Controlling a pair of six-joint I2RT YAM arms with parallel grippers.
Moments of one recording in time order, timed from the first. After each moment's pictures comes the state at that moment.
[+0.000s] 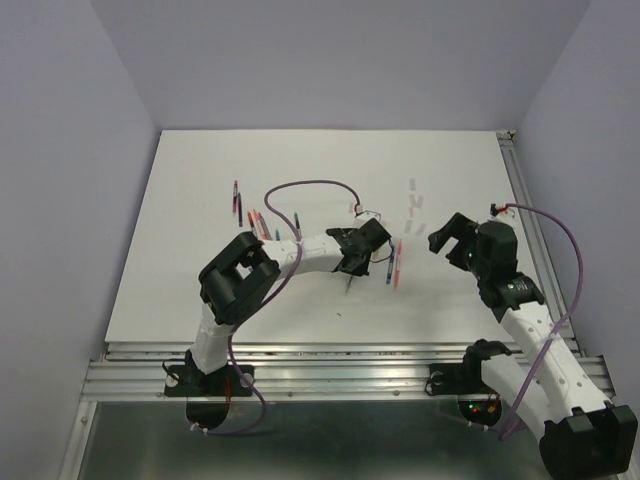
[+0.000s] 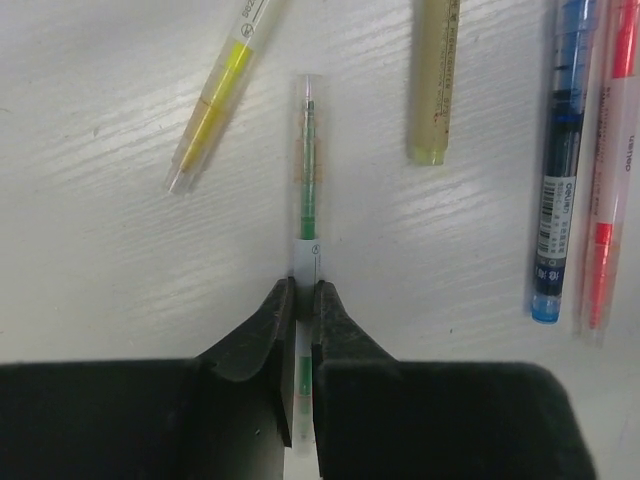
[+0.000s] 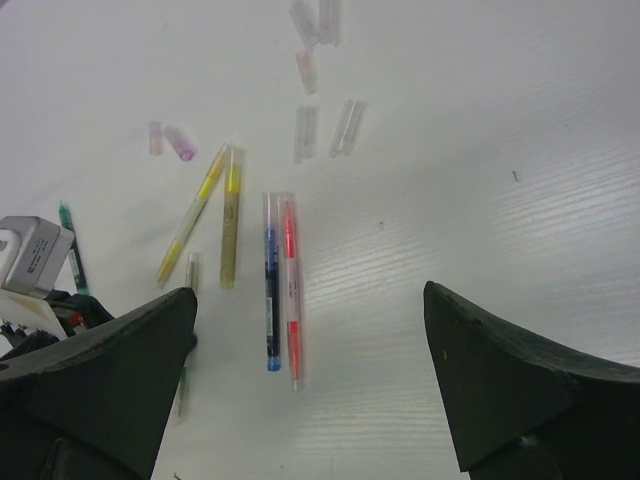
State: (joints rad) left arm -0.98 1.99 1.36 -0.44 -0.30 -0.59; right arm 0.16 0.78 0.58 -0.31 0.12 0.61
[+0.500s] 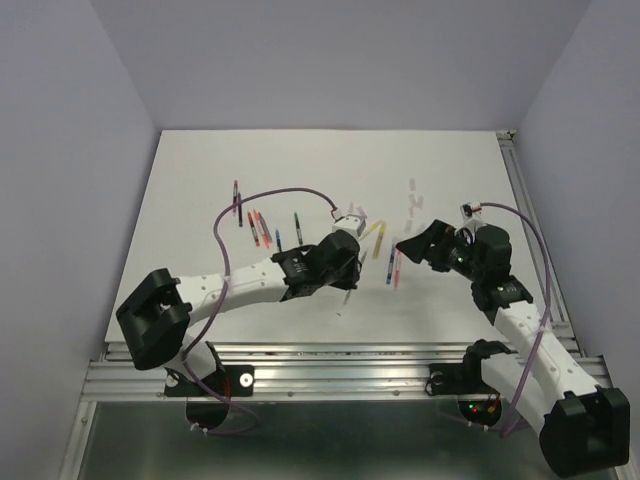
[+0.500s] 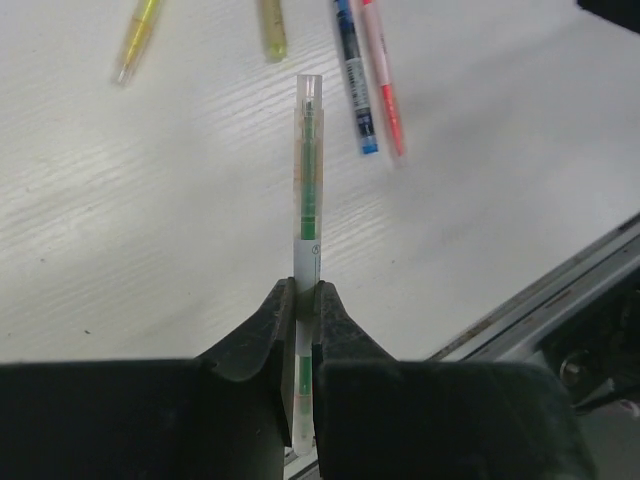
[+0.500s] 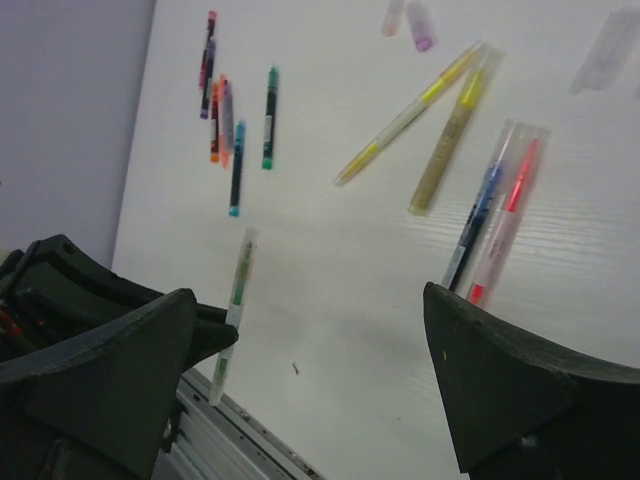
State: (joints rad) left arm -1.05 1.51 1.01 -0.28 -0.19 -0.63; right arm 0.16 0.82 0.47 -0.02 -0.44 0.66
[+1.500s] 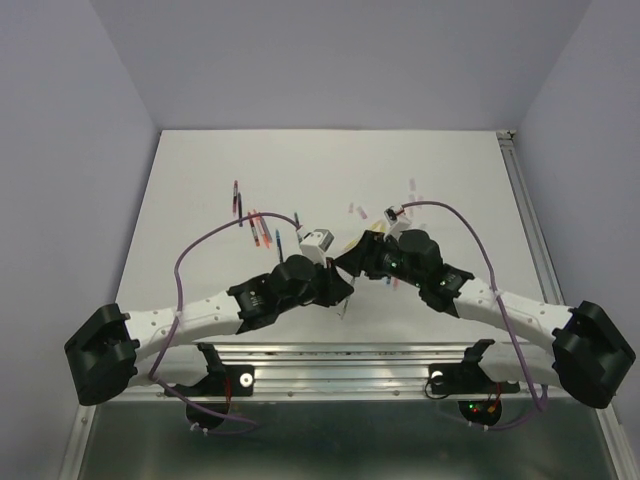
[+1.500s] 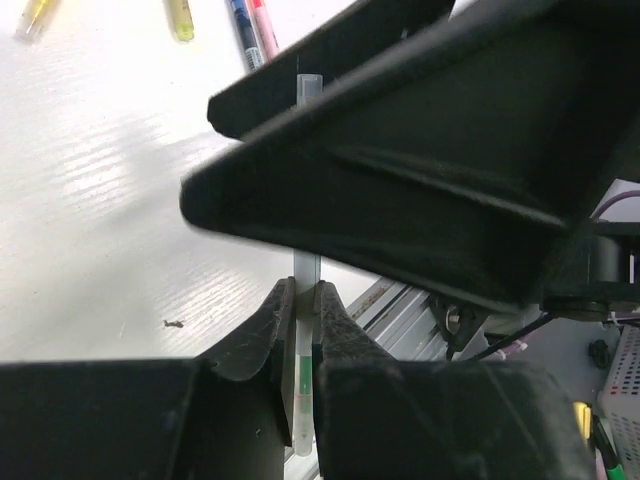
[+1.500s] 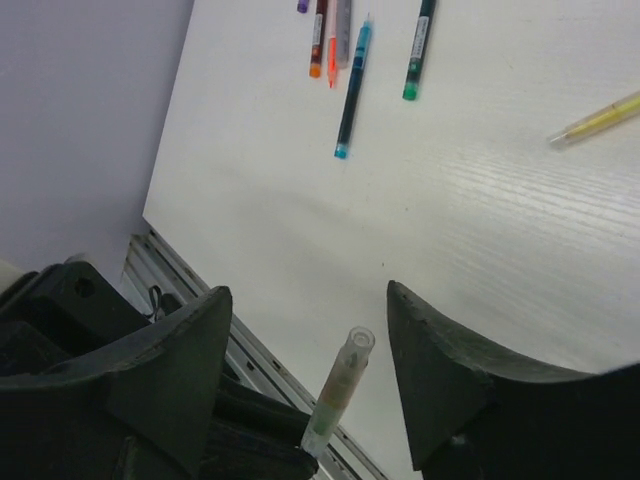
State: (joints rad) left arm -1.05 1.13 0.59 0.09 -0.08 -0.77; right arm 0.77 1.16 0.57 0.27 -0.09 0.84
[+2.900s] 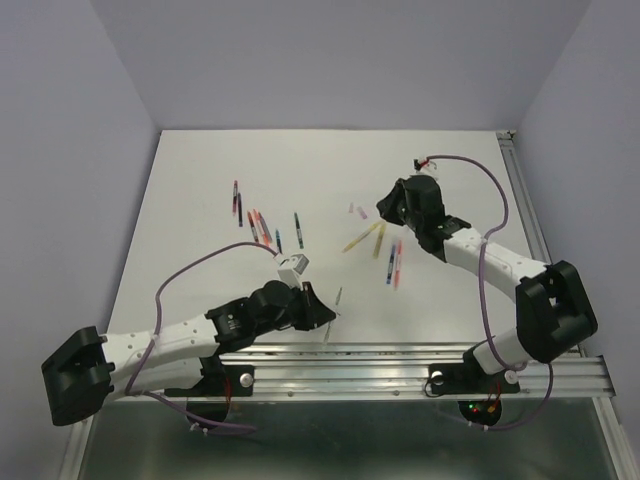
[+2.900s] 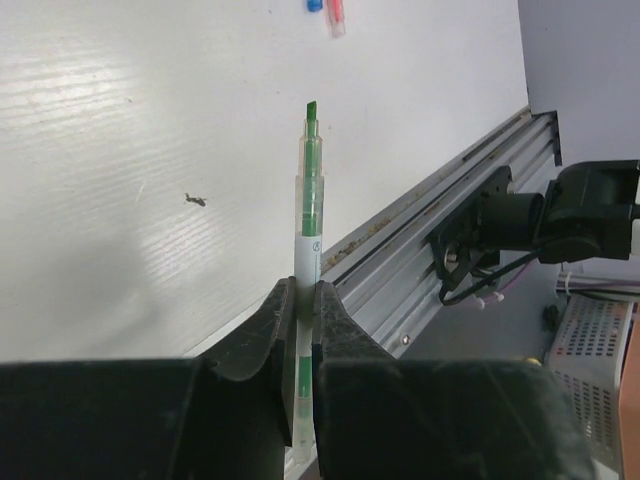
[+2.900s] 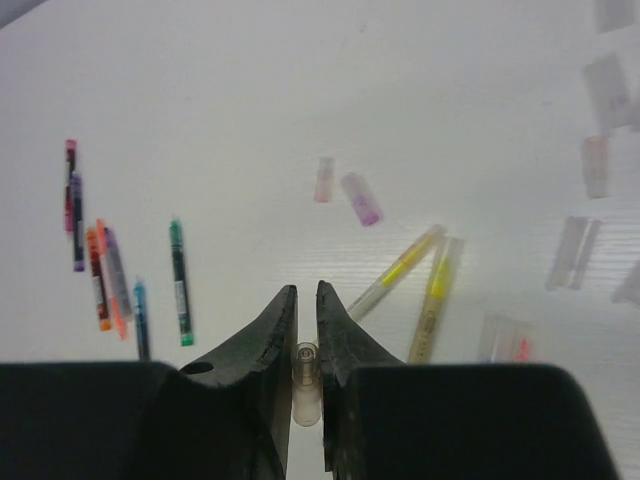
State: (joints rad) left arm -1.07 0.91 0.33 0.10 -0.03 -0.96; right arm 0.47 1.45 0.92 0.09 0.16 0.67
